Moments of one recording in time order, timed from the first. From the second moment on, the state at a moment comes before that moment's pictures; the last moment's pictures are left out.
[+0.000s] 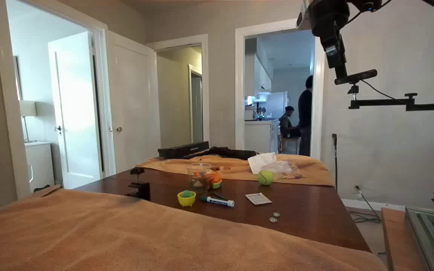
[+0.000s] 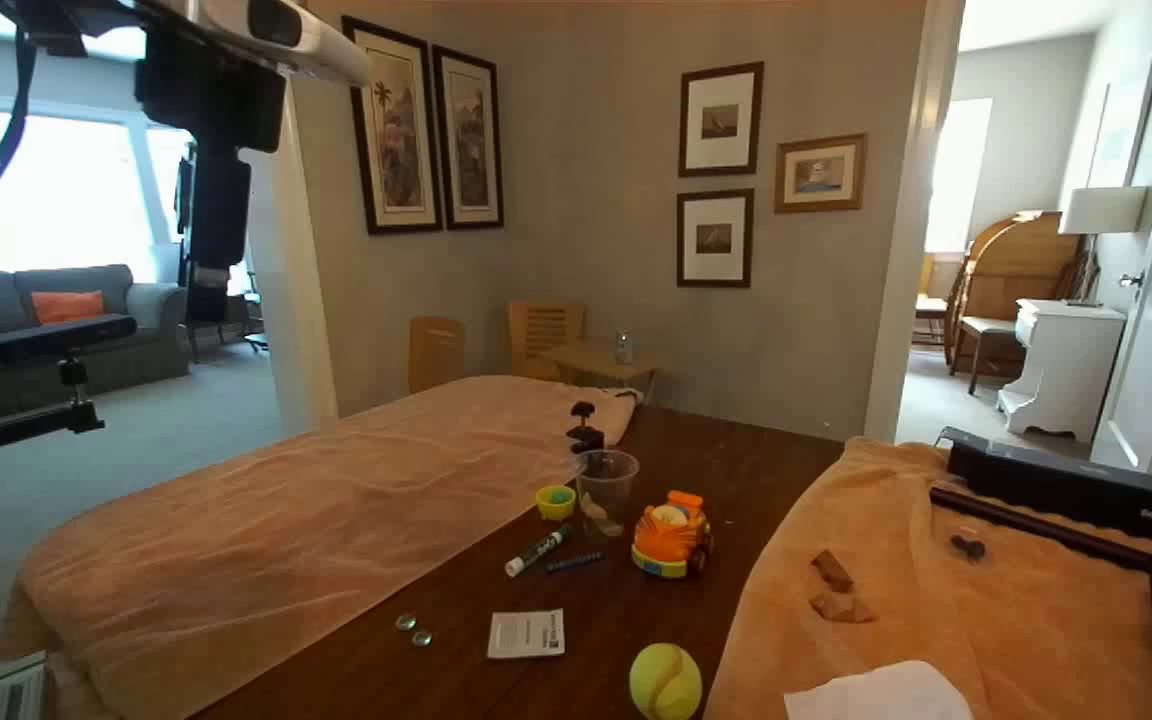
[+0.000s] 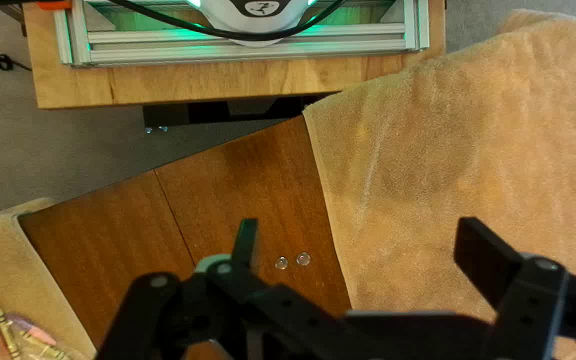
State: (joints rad) arm -0.01 -0.80 -0.07 -2.48 0.07 1.46 0.02
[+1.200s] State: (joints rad) arm 0.01 -0.63 -0.01 -2.44 0.07 1.59 0.01
